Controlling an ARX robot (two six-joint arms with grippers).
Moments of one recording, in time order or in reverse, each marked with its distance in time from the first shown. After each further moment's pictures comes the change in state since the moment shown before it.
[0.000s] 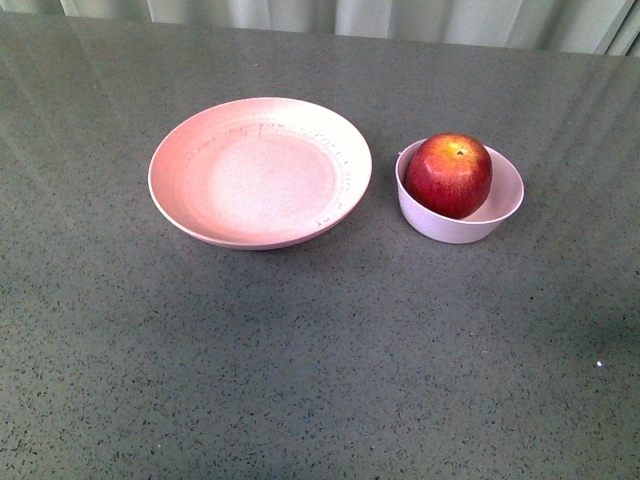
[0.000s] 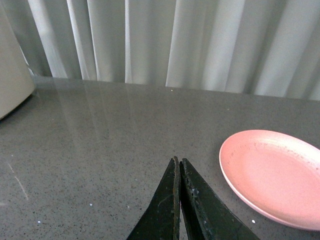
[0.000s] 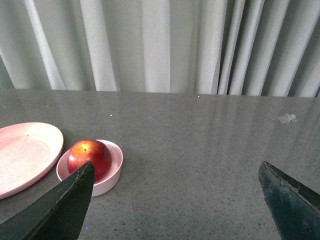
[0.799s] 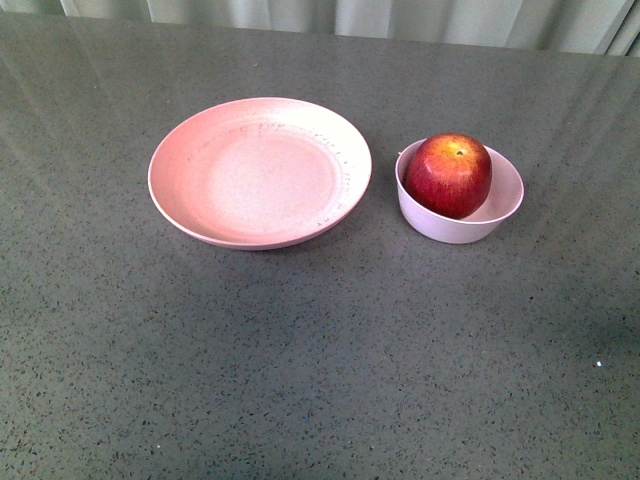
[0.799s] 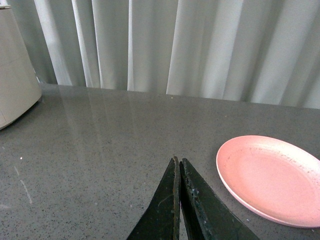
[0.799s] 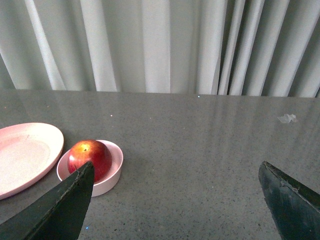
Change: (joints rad) left arm 0.001 -0.384 0.000 -0.359 0.000 0.000; right arm 0.000 0.000 0.000 0.000 0.000 0.000
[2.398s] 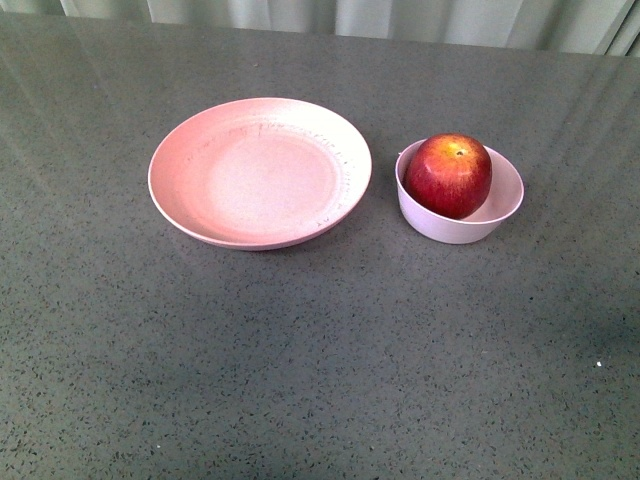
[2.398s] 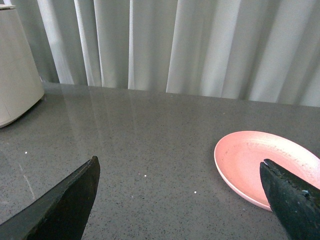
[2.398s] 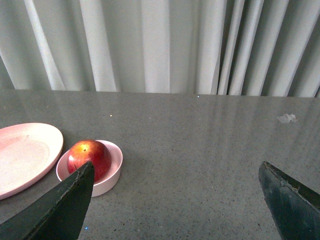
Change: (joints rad) left arm 0.000 -0.286 0.000 -0.302 0.000 0.002; right arm 0.000 0.000 0.000 0.000 0.000 0.000
